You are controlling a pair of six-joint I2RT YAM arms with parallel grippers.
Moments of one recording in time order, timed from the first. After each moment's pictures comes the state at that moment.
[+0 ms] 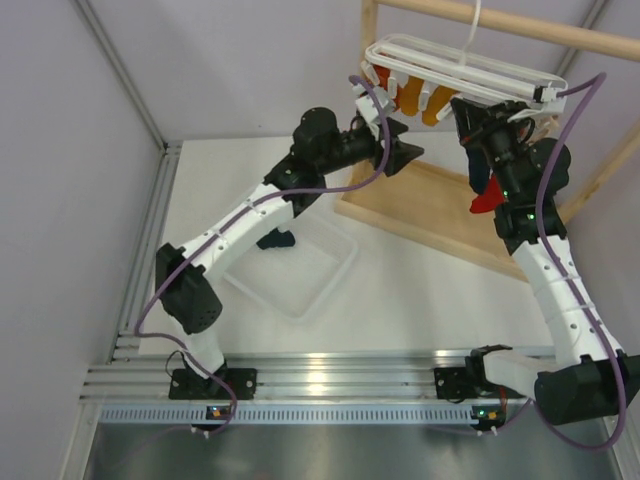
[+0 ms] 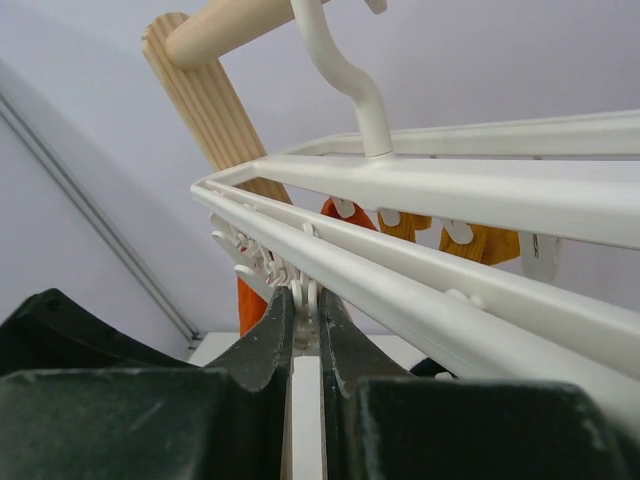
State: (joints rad) left arm -0.76 1.84 1.83 0.17 0.44 -0.01; right arm 0.16 1.14 1.20 0.28 -0.14 0.46
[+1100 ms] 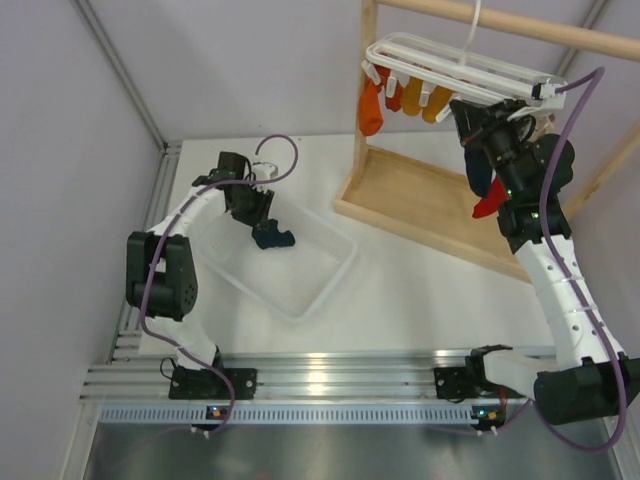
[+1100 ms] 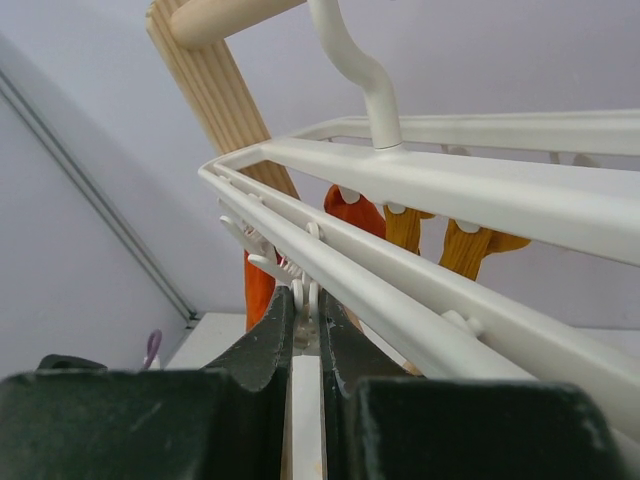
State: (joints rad) left arm -0.15 1.74 1.34 -0.63 0.26 0.27; right arm 0.15 1.14 1.23 0.21 -0.19 0.44
